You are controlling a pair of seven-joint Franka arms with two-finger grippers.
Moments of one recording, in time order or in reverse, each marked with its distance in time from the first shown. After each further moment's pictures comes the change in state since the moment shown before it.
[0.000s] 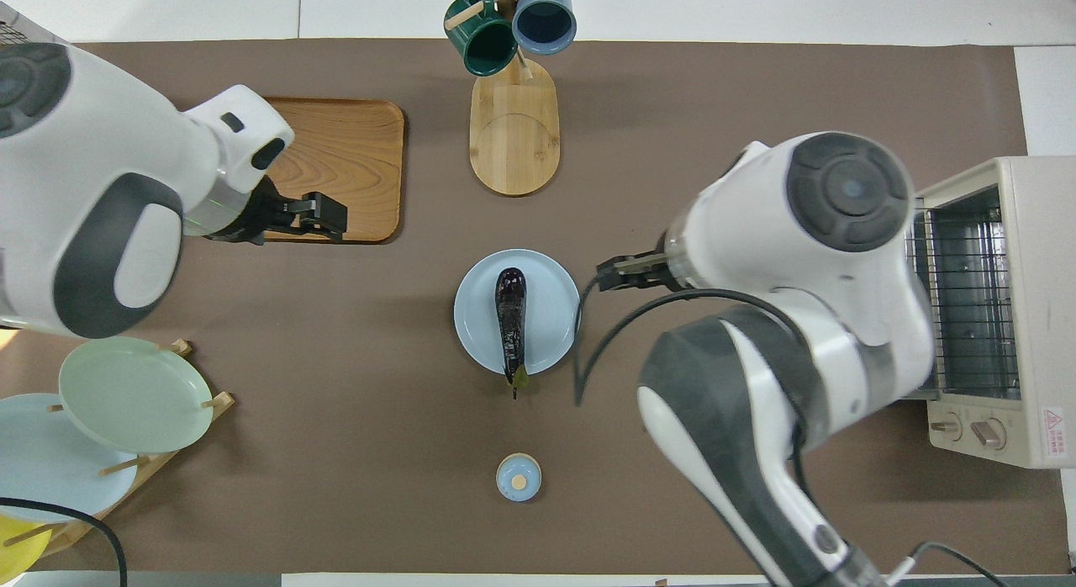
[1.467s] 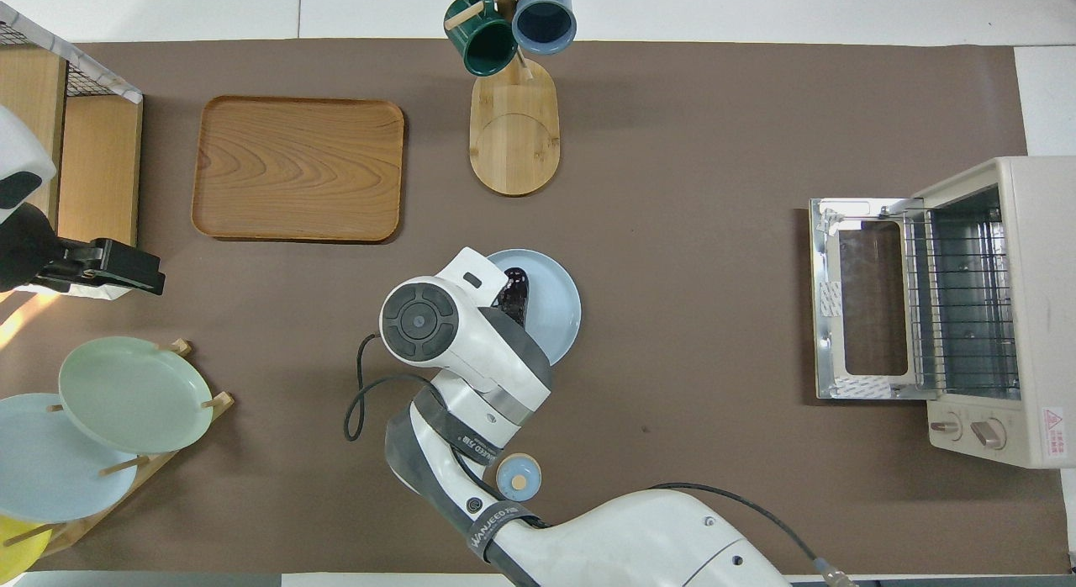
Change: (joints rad) left arm 0.178 -0.174 -0.015 0.032 0.086 -0.300 0.205; right arm 0.329 0.495 -0.003 0.207 -0.095 0.294 0.366
